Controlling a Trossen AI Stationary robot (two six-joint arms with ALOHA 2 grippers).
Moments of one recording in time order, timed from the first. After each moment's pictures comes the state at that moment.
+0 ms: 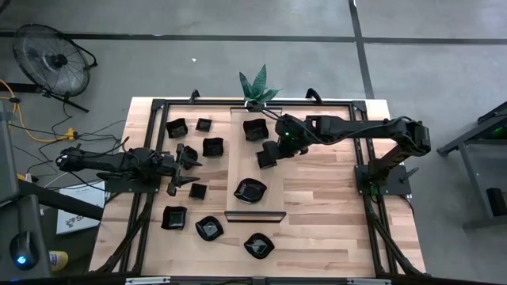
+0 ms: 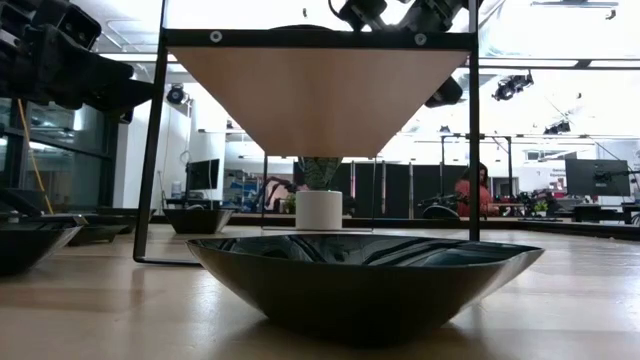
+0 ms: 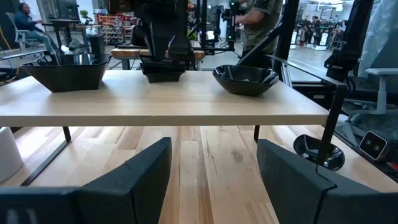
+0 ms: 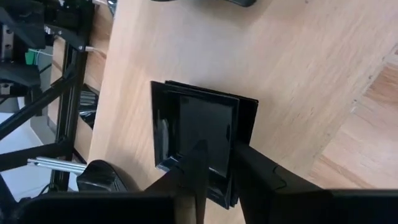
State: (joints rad) left arm -0.12 0.05 0.01 0.02 -0.04 -0.03; right arm -0.16 1.55 1.28 -0.63 -0.18 1.10
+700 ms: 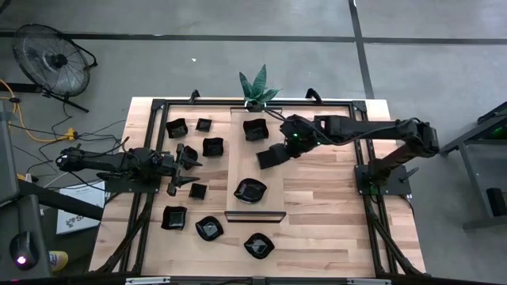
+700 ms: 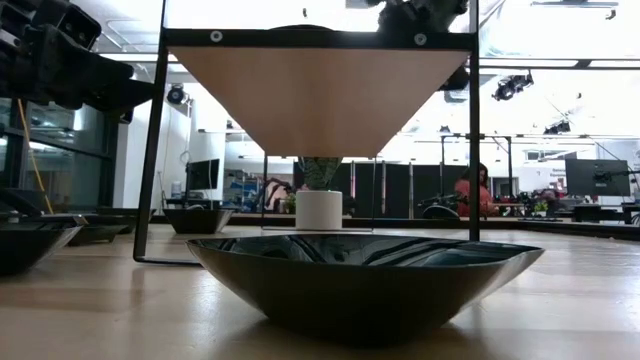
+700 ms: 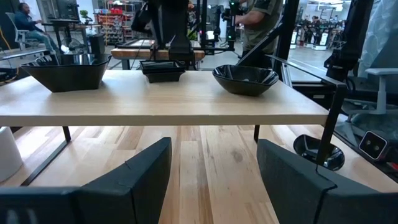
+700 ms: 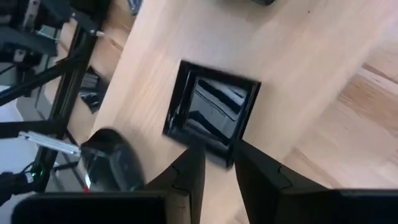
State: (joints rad) left arm -0.12 0.05 0.01 0.02 -0.04 -0.03; right arm -0.11 1.47 1.28 -0.69 -0.13 0.99
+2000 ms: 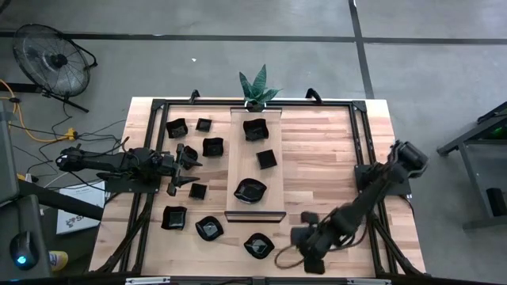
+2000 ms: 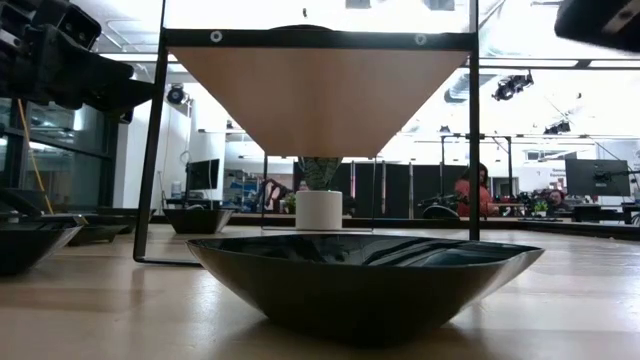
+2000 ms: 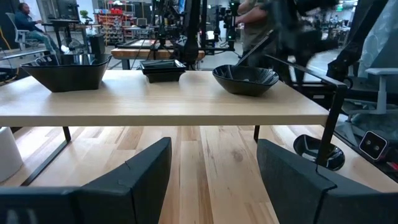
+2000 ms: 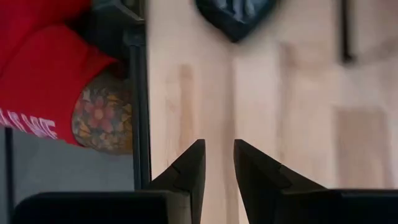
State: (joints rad) left arm -0.12 0.05 0.01 0.02 -0.04 -0.03; right arm 0.72 1.74 1.28 -0.63 0.04 0.79
